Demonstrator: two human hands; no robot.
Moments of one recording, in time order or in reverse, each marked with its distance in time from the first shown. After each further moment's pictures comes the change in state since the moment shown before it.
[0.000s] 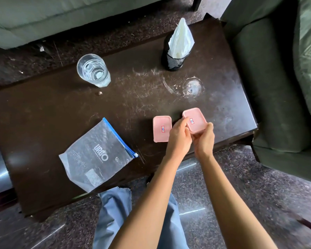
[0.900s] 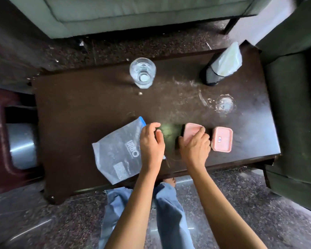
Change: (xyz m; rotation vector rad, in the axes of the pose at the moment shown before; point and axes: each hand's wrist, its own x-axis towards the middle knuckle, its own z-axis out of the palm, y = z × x) left_hand -0.042 -0.080 -0.139 -0.016 0.600 -0.047; right_hand -0.072 0.042 0.089 -1.464 0.058 -0.577
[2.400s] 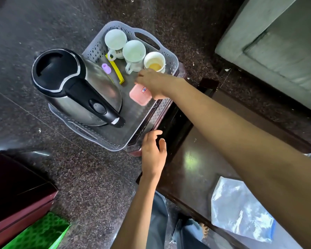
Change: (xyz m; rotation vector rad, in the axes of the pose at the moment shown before) left_hand 0.051 -0.257 -0.358 -0.078 0.466 -0.473; right_hand -0.282 -0.624 0.062 -0.673 -0.444 -1.911
